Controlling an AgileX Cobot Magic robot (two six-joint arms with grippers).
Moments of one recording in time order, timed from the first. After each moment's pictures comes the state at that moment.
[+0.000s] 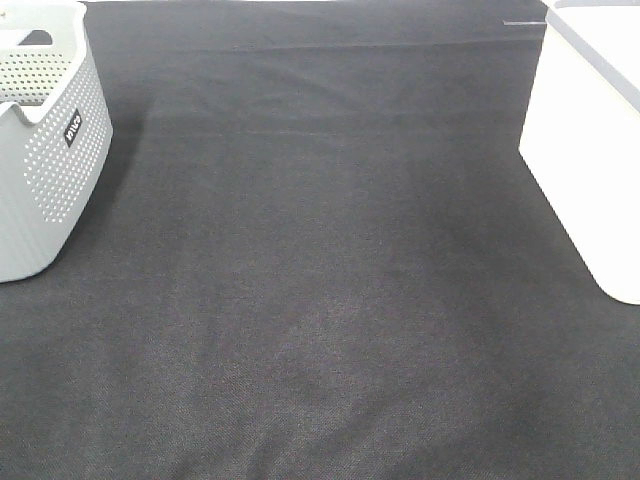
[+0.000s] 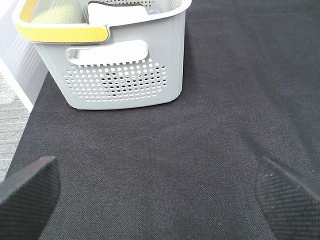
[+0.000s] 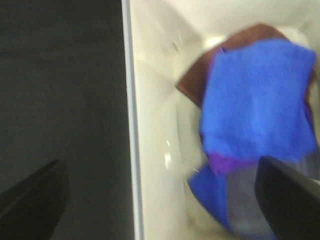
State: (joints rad) left arm 0.04 -0.01 -0.51 0.00 1.05 0.07; right arm -0.18 1.76 -1.85 0.27 1.22 -0.11
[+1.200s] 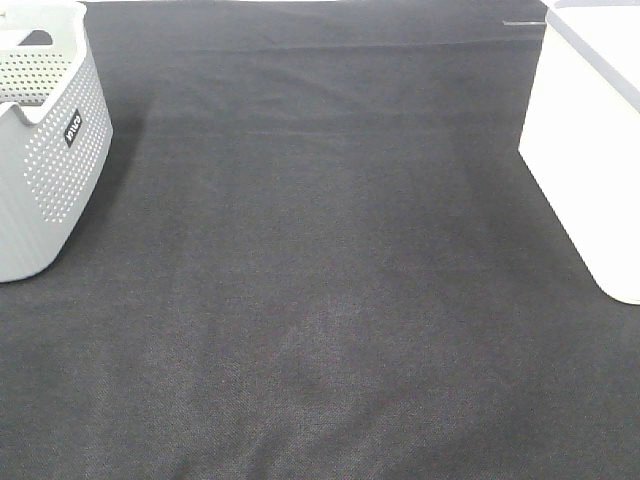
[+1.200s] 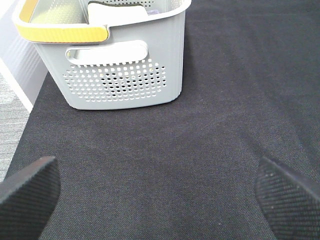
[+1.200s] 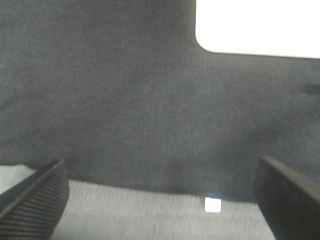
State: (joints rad) left arm 0.04 -0.01 -0.51 0.00 1.05 0.07; right arm -0.06 0.17 -0.50 0.15 1.16 -0.18
